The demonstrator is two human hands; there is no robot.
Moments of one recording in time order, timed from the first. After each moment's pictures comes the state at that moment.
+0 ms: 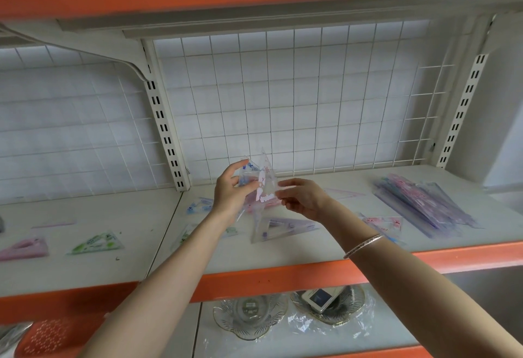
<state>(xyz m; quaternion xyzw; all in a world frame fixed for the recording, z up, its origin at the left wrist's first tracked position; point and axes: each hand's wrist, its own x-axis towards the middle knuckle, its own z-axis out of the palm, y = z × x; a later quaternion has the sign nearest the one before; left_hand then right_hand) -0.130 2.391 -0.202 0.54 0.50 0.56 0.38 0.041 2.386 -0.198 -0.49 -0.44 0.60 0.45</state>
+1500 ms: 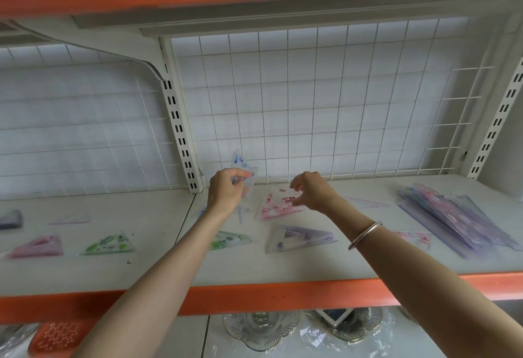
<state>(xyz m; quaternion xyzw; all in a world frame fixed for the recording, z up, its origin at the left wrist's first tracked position) -0.169 2.419 -0.194 0.60 0.60 0.47 0.23 0.034 2.445 -0.201 -0.59 -0.77 0.13 0.19</state>
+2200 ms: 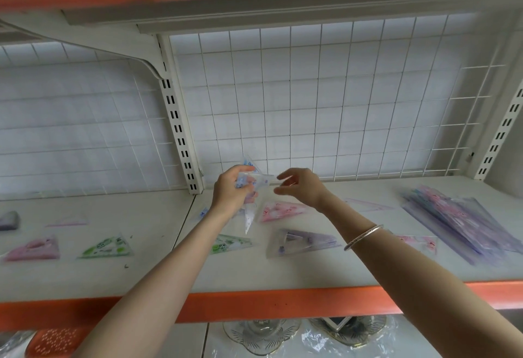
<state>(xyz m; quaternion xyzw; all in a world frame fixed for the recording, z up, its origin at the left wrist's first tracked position) -0.163 2.417 -0.194 0.58 0.54 0.51 0.33 0.019 2.451 -0.198 -0.55 -0.69 0.33 0.34</state>
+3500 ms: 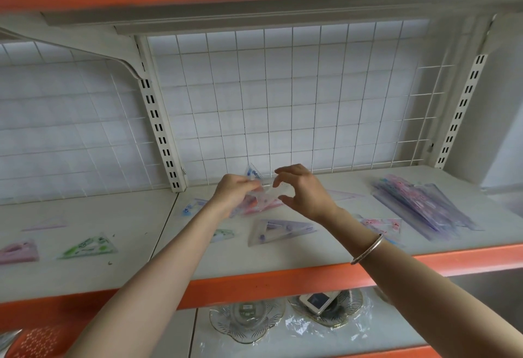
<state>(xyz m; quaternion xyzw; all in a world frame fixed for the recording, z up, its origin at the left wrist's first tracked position) -0.125 2.399 -0.185 0.57 0.58 0.41 0.42 0.057 2.400 -0.210 -0.44 -0.83 -0.03 0.35</state>
